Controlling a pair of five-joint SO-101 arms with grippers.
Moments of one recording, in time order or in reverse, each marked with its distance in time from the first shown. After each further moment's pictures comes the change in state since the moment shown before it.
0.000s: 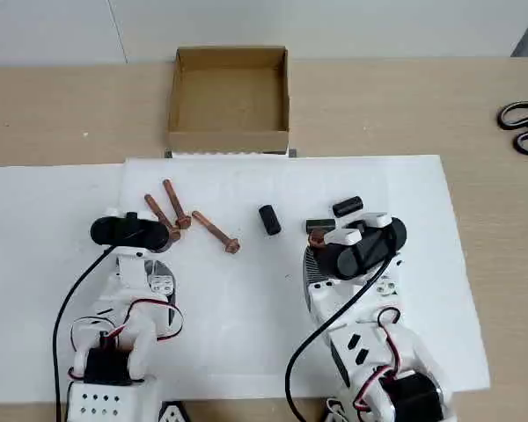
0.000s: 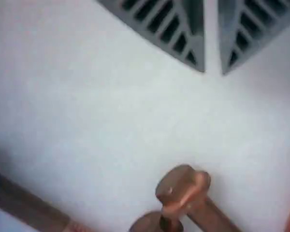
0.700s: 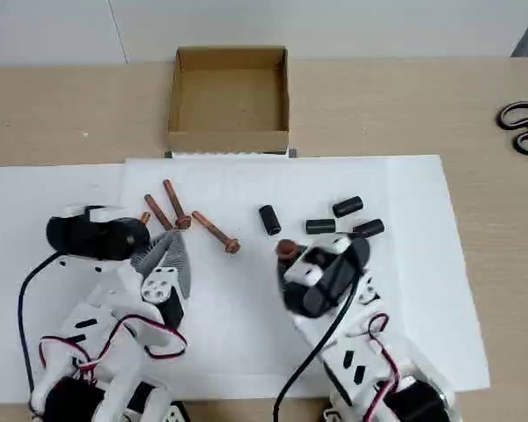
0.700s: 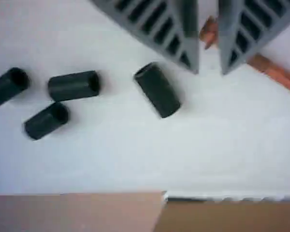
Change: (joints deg) left arm 13.9 -0.4 -29.5 12.7 17.0; right arm -9.0 -0.8 -3.7 -0.1 10.0
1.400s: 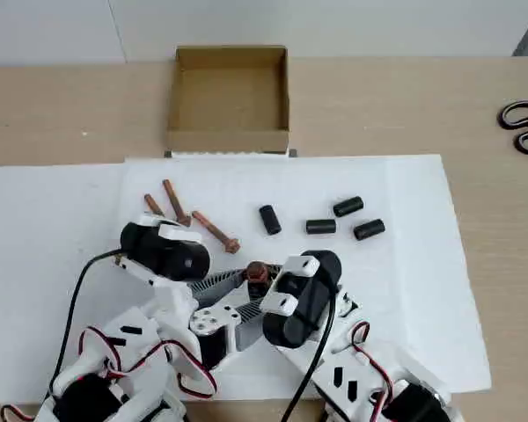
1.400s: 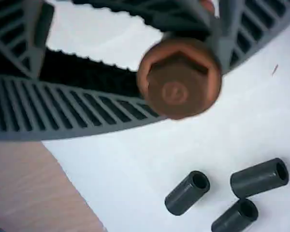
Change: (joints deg) left arm 26.1 0.0 1.0 -1.1 9.3; right arm -14.0 0.0 -0.4 -0.1 0.0
